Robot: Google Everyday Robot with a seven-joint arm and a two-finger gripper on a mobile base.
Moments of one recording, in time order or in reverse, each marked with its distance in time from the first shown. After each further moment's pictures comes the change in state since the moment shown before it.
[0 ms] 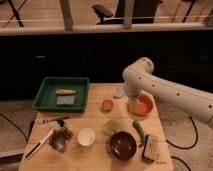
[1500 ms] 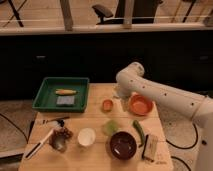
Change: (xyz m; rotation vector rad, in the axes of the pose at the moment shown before) arm -0.034 -0.028 0.049 0.033 -0.064 -0.115
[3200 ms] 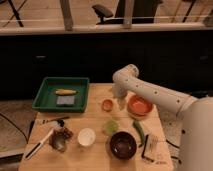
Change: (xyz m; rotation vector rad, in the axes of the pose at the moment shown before) arm -0.008 -0.024 0.047 -0.018 -0.058 -0.131
